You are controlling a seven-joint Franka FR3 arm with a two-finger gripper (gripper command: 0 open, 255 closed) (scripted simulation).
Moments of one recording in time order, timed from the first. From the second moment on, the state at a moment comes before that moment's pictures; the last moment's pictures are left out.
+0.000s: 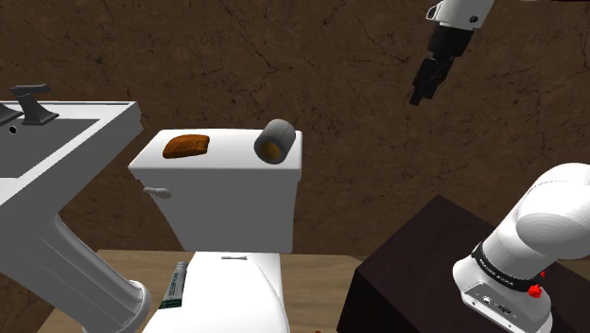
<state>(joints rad) 0.01 -0.74 -0.07 -2.32 0.11 1.63 -0.16</state>
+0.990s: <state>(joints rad) -0.04 -0.73 0.38 -2.43 0.28 1.95 0.53</state>
